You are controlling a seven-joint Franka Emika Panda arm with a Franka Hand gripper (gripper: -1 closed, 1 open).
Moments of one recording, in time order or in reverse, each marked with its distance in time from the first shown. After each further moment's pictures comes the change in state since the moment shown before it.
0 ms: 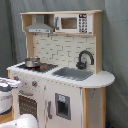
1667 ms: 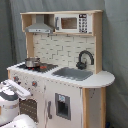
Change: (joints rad) arm 0.206 -0.018 -0.006 -0.352 0.025 0.004 0.278
